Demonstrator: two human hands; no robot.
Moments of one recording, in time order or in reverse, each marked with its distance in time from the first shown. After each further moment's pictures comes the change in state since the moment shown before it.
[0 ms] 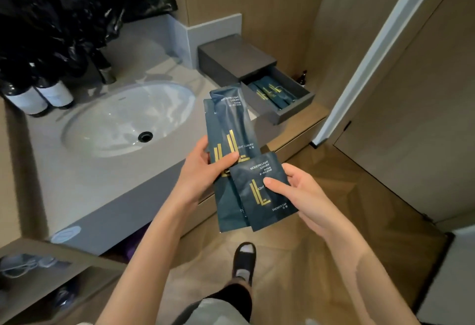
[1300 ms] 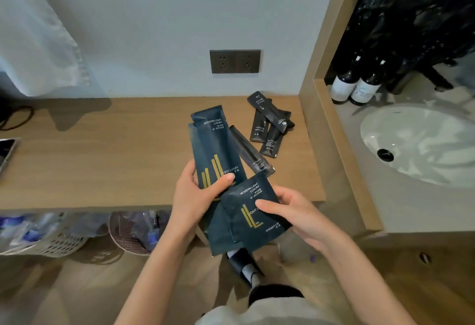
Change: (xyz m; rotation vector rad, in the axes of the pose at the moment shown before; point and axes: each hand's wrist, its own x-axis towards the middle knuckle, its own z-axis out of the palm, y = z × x) left_hand -0.304 -0.002 -0.594 0.002 0.854 -0.043; right_hand -0.016 0.046 0.662 -0.219 -0.774 0.249
